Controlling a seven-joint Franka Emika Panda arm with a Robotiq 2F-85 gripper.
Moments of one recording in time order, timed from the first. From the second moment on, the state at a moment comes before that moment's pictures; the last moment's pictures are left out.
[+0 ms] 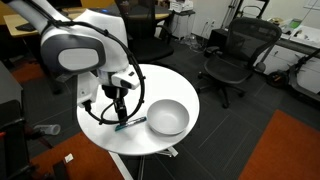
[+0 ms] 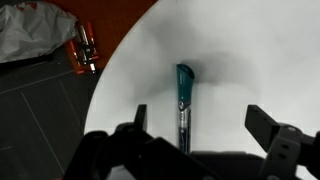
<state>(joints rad) -0.16 0.35 -0.09 -2.31 -0.08 2.63 0.12</state>
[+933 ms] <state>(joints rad) -0.16 0.53 -0.09 -2.19 -0.02 2.63 0.10</state>
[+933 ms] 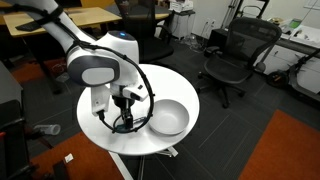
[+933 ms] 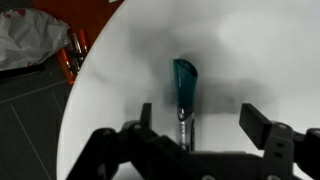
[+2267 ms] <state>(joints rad) -0.16 0.47 -0.08 -2.18 -0.01 2.63 0.10</state>
